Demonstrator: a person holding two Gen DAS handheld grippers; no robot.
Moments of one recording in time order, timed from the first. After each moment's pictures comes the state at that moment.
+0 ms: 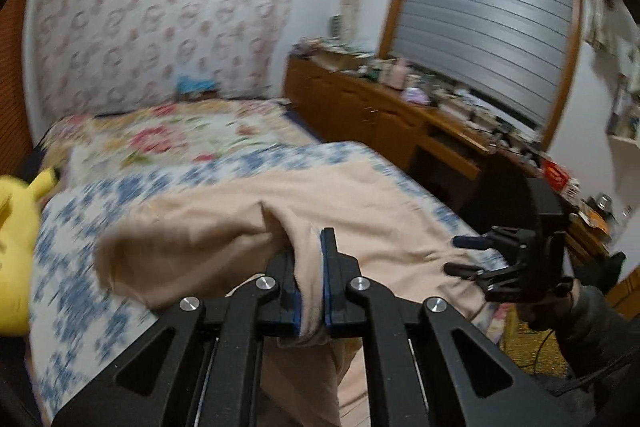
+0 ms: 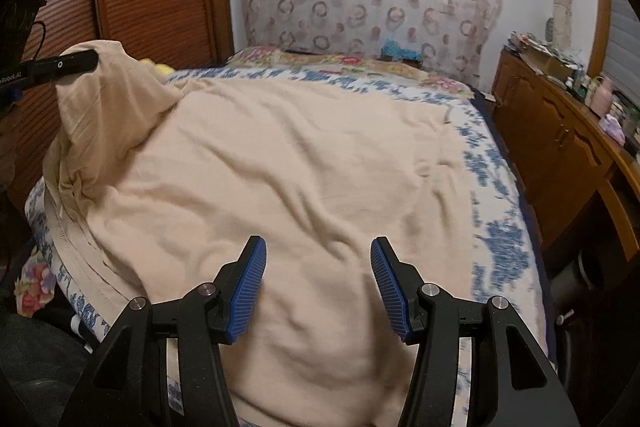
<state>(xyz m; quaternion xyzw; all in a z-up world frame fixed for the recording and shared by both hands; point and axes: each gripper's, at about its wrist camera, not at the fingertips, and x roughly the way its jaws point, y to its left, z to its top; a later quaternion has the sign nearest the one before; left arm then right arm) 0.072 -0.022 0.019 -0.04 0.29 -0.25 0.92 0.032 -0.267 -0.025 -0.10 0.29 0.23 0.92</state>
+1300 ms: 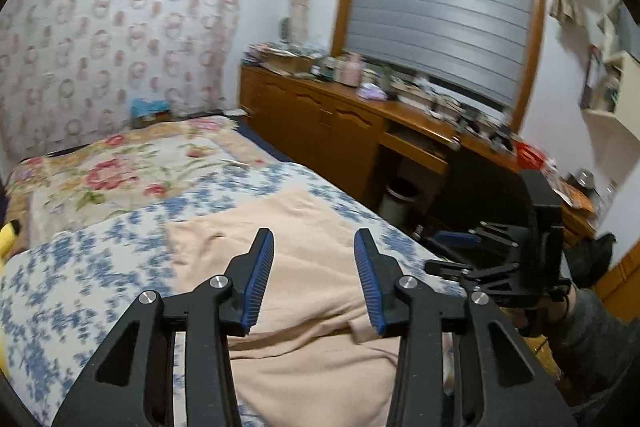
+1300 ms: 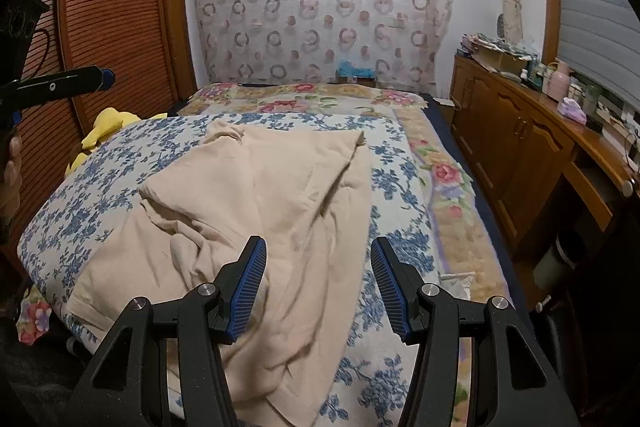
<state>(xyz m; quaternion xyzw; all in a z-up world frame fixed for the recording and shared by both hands) 0.093 -0.100 0.052 -0.01 0.27 -0.30 0.92 0.020 -0.321 -0.005 -0.05 0.26 0.18 0.95</state>
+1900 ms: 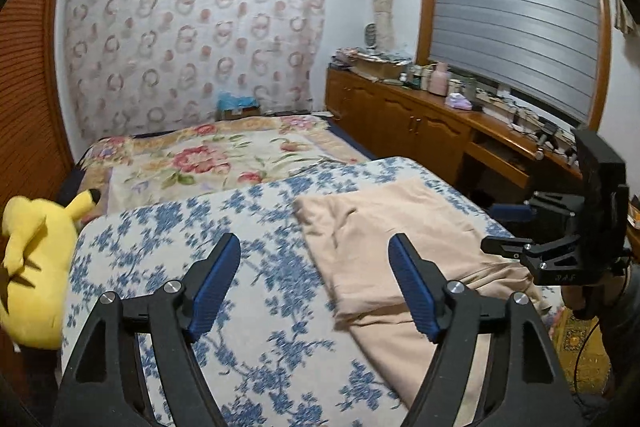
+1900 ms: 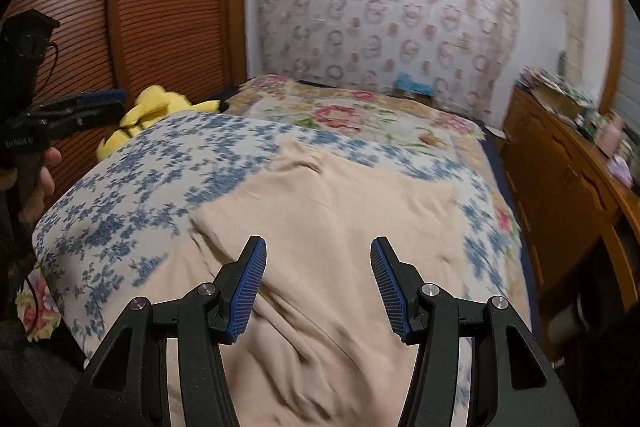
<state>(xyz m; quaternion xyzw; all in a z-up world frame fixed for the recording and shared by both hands) 0.096 -0.016 0.014 0.00 0.27 -0.16 0.95 0.059 -0.235 0.015 -0.12 0.24 0.27 0.92</state>
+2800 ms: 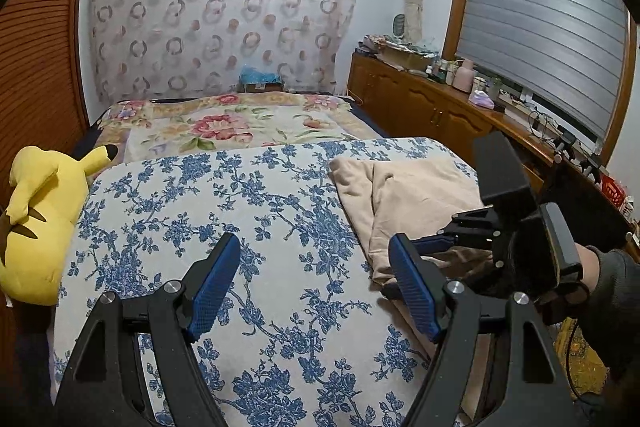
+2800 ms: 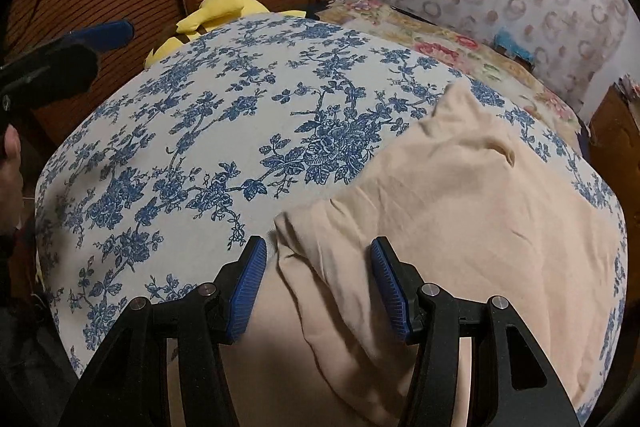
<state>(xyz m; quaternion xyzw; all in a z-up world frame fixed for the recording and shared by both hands) 0.092 0.017 -0.023 -0.04 0.30 -0.13 0.94 0.146 -0.126 -0.041 -0.21 0.36 0.37 0.83</state>
